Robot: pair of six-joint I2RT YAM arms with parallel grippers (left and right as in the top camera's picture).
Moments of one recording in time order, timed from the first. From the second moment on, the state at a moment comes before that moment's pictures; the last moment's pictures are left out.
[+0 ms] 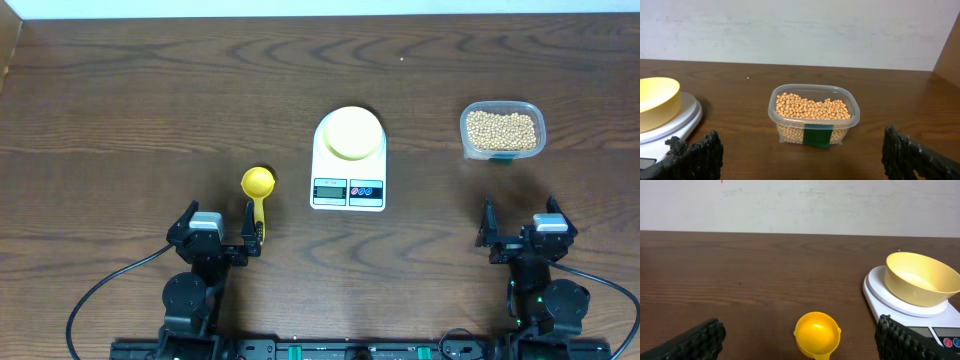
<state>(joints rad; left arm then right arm) -0.12 0.06 0.02 -0.11 -0.04 -0.07 -0.10 0.01 0.01 -0.07 -0.09 -0.04</state>
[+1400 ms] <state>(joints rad) -0.12 0.06 0.03 -0.12 -0.04 -0.07 -0.10 0.01 0.01 -0.07 -0.09 -0.04</state>
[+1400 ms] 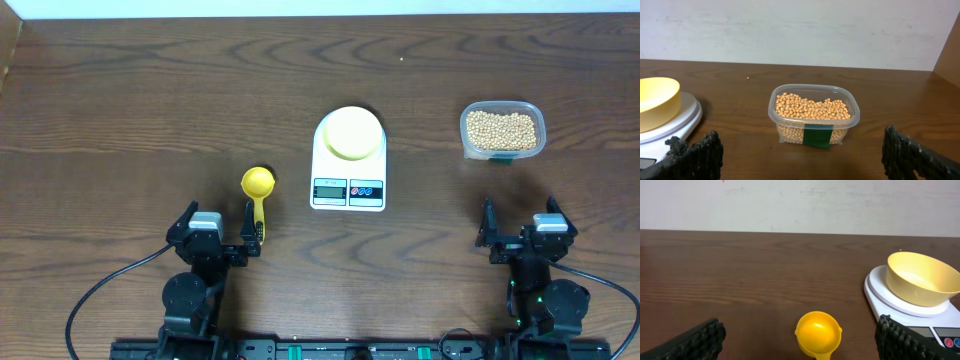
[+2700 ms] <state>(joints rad) -0.08 0.98 1.09 -0.86 -0.12 -0.07 -0.10 0.01 0.01 -0.07 -0.09 -0.04</state>
